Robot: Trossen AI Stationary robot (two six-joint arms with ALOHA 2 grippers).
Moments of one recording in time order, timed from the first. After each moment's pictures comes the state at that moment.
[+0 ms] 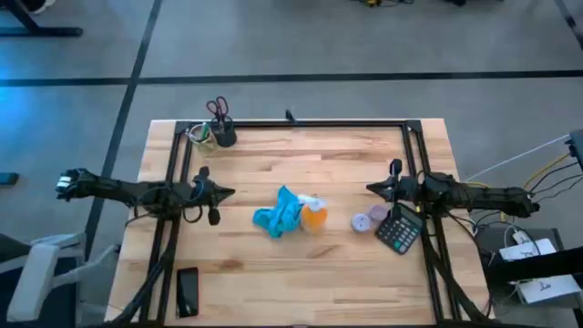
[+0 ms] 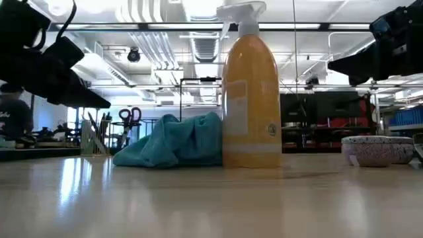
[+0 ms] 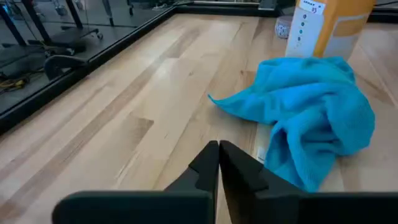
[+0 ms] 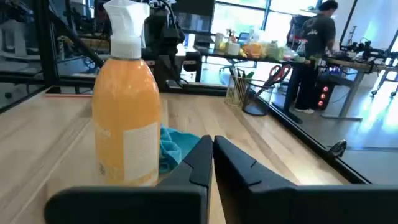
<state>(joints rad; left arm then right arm) -0.13 0.36 0.06 -0.10 -0.44 -0.14 -0.06 0.03 0.02 0.01 0.05 -0.11</state>
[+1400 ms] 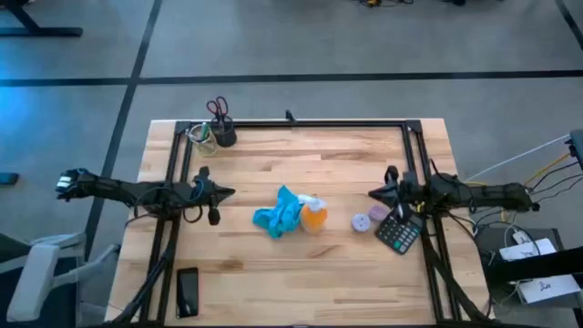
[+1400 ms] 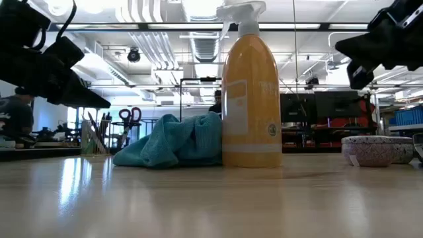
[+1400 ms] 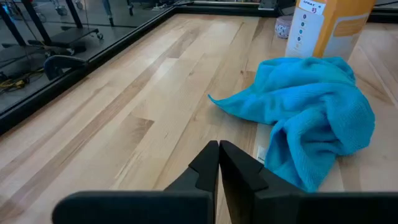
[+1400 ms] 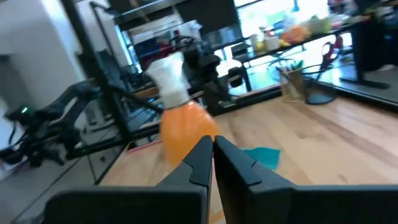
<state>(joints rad) -0.13 0.36 0.06 -0.10 -0.43 -0.14 0.05 0.03 0.02 0.12 0.01 0.29</state>
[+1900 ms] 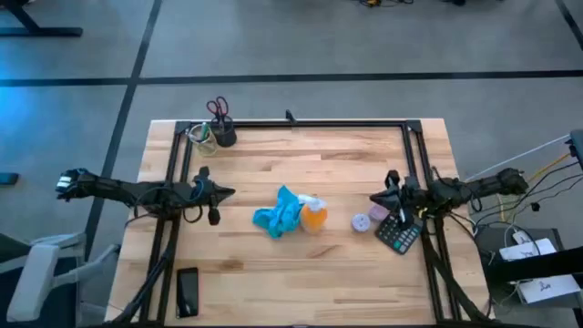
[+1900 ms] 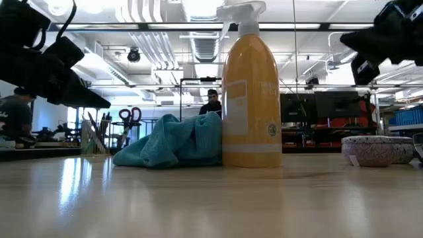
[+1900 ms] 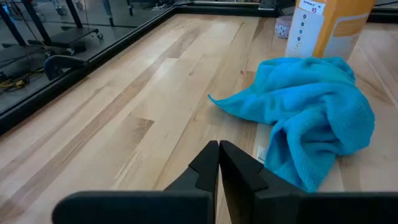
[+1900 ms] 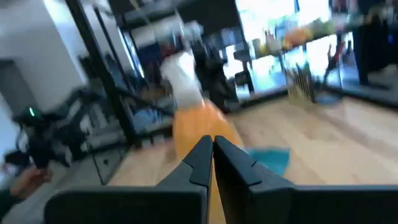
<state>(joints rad) -0.13 0.36 0.06 -0.10 -0.44 -0.14 0.25 0.10 0.01 0.25 0.21 0.28</state>
